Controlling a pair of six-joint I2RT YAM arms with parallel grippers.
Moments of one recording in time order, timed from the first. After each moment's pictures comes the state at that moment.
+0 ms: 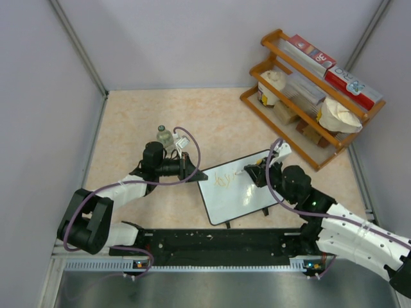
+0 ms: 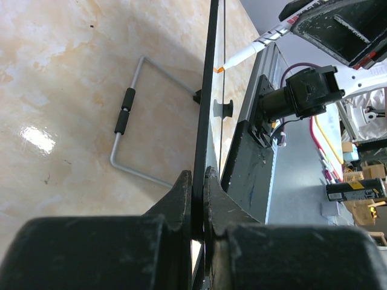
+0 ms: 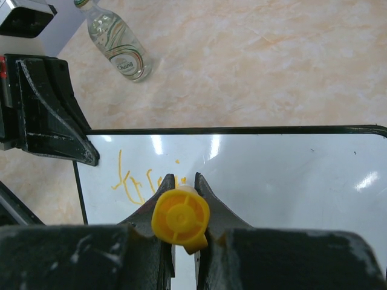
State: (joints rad) left arm -0.36 1.32 0.50 0.41 0.98 -0.49; right arm 0.83 0.71 0.45 0.06 0.21 0.41
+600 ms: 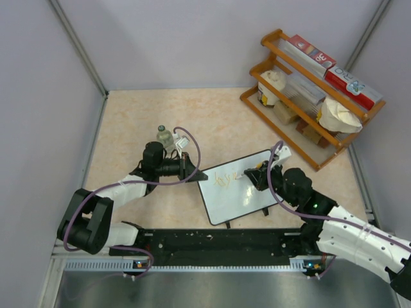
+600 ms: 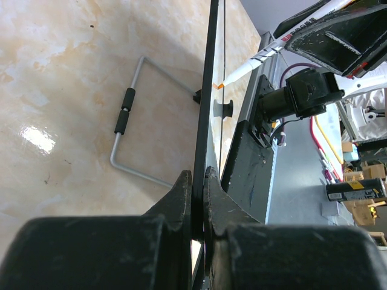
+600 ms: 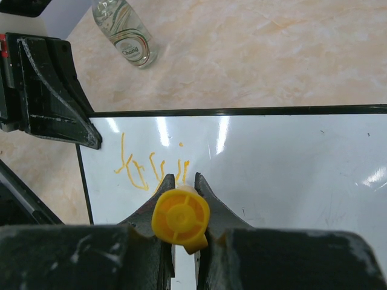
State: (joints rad) left arm -0.36 1.32 0.50 0.41 0.98 -0.49; right arm 0.83 0.67 0.41 0.03 0.17 0.43
